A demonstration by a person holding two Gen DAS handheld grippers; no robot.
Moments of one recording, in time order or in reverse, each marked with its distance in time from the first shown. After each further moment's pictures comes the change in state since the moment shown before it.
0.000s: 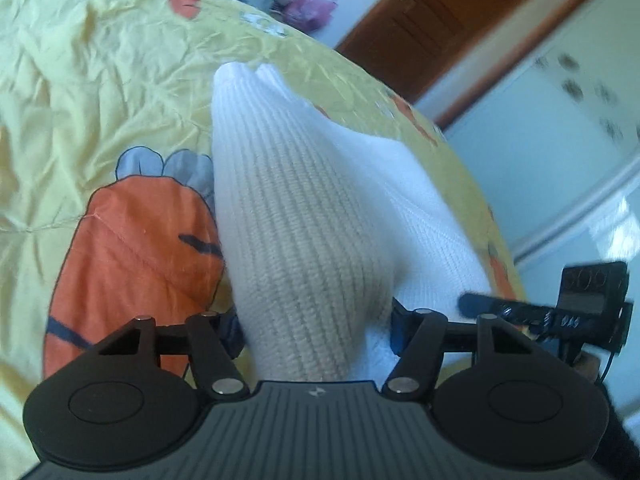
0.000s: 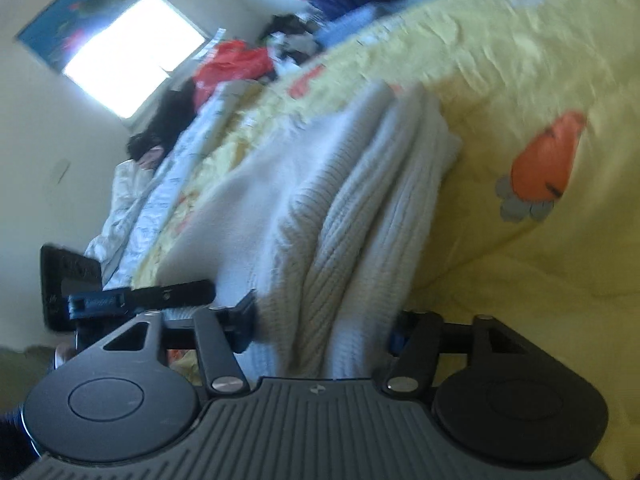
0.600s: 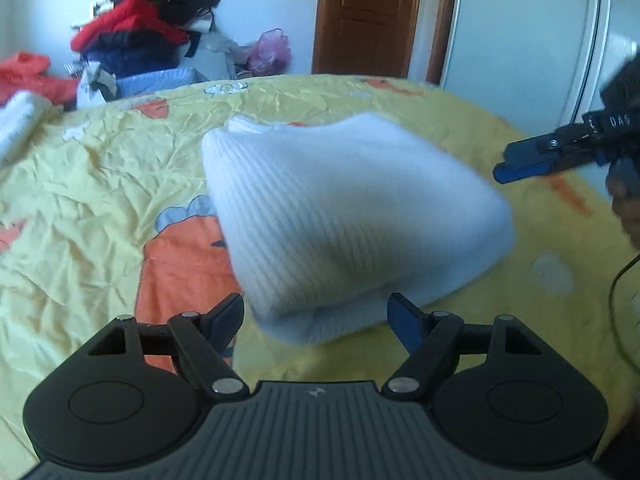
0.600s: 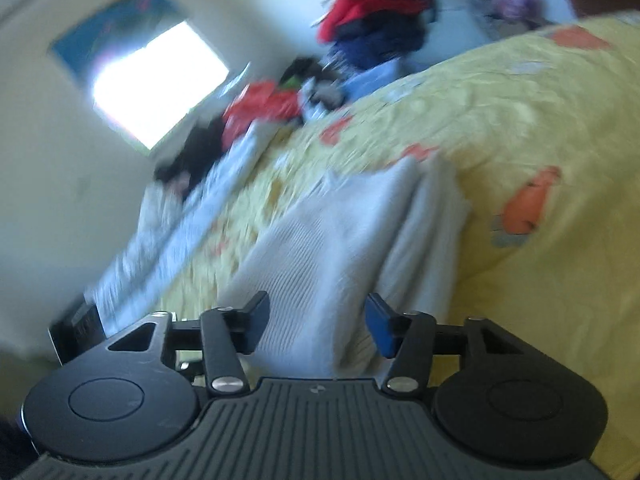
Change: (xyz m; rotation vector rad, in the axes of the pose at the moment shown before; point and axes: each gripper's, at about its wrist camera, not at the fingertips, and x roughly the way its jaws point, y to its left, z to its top) left arm -0.033 -0.051 -0.069 0.478 -0.109 0.295; right arm -0.035 0.041 -0.009 -0.106 -0.070 -0.021
